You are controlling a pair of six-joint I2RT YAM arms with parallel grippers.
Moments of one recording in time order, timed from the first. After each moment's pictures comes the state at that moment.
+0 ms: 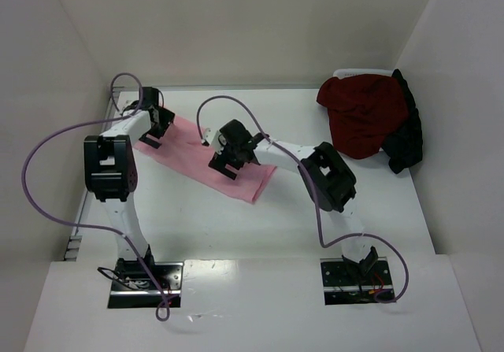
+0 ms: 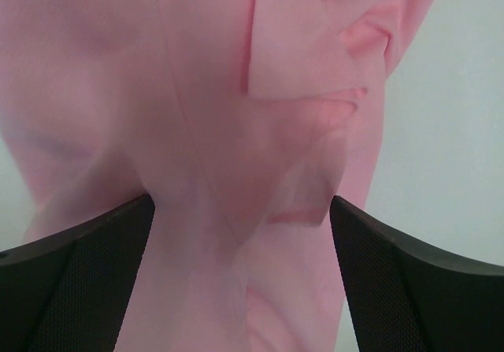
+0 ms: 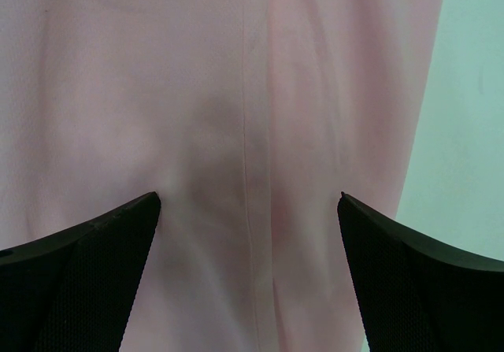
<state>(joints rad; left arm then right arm) 0.06 2.02 1.51 -0.50 -0.22 -1.12 0.77 2.20 1.63 -0.32 -0.06 -0.44</state>
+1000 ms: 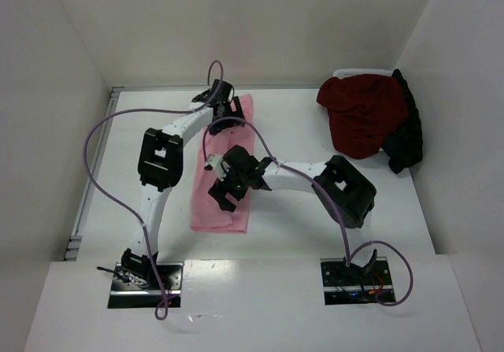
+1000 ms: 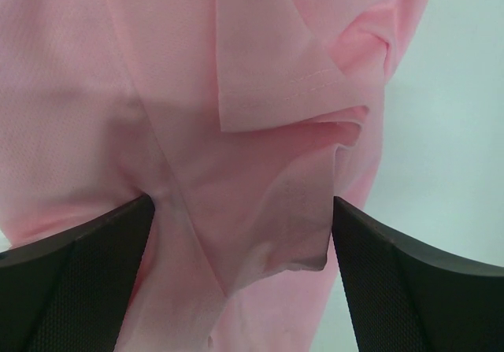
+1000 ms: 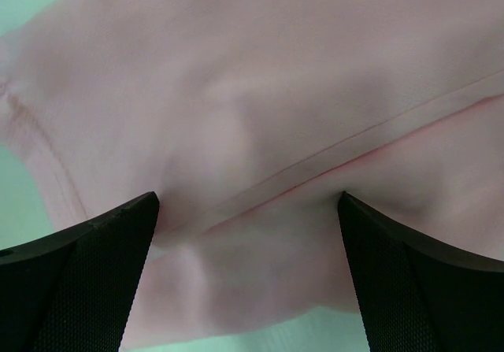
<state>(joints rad) -0.32 2.40 2.05 -0.60 -0.04 -0.64 0.90 1.96 1.24 -0.21 -0.27 -0.15</state>
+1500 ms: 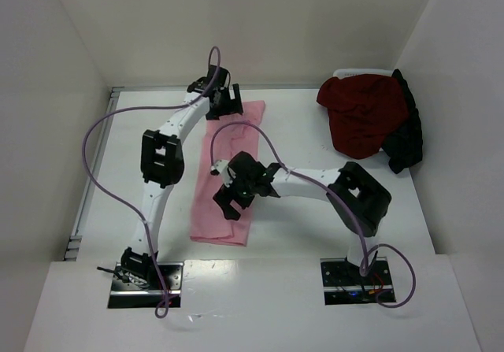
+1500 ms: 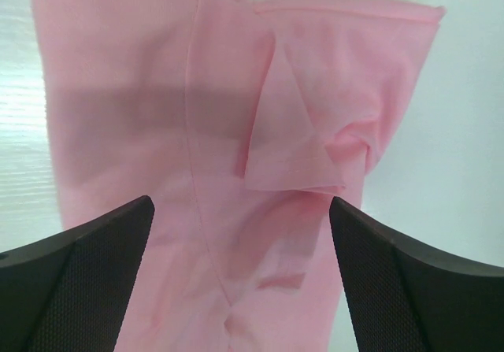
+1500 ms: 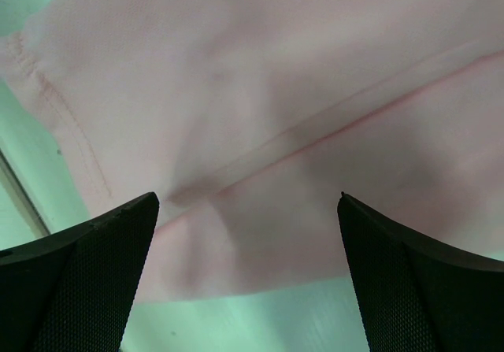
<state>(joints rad) -0.31 2.50 2.34 -0.76 0.00 -0.50 0.92 1.84 1.12 -0.21 -0.30 -0.02</state>
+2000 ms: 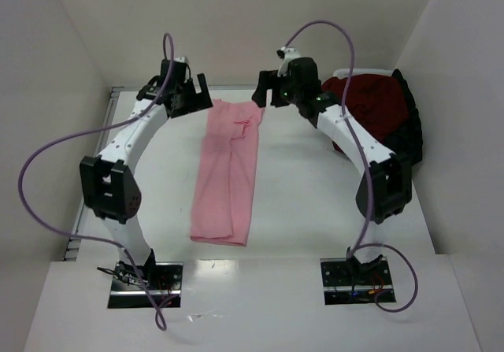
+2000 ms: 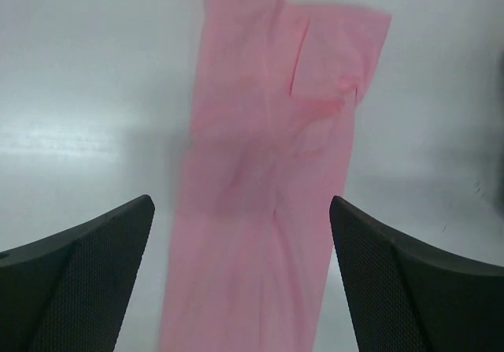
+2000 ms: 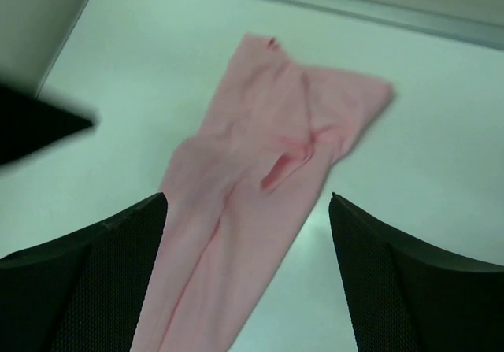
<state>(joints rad) -0.21 1.91 1.85 -0.66 -0.02 -0.44 0.47 1.75 1.59 -0.26 -0.18 0.23</state>
